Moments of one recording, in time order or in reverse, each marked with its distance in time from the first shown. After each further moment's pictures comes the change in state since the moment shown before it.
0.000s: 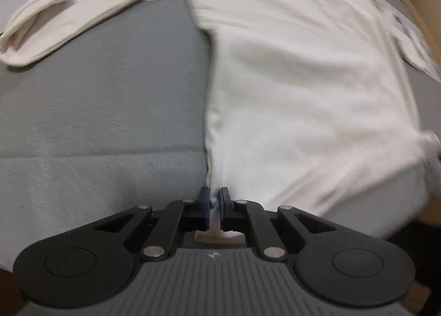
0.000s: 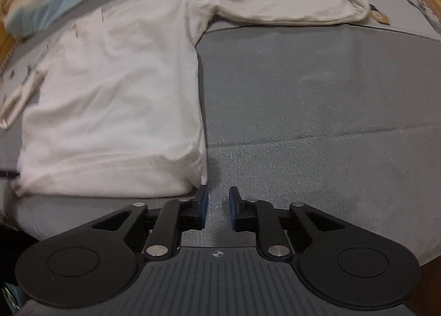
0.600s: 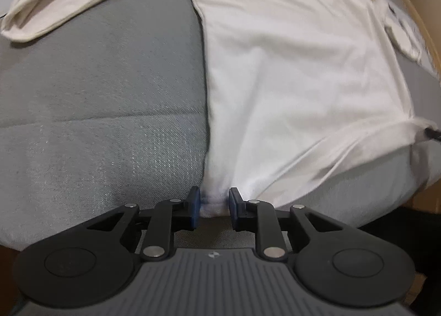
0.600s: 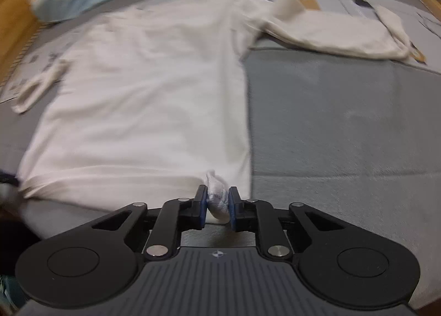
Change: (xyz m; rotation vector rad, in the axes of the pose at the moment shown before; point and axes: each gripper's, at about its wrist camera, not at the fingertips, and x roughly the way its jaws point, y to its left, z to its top) left arm 0.001 -0.007 -0.013 -0.018 0.054 0.014; right arm 0.011 0.035 0.002 -0.198 -0.039 0.080
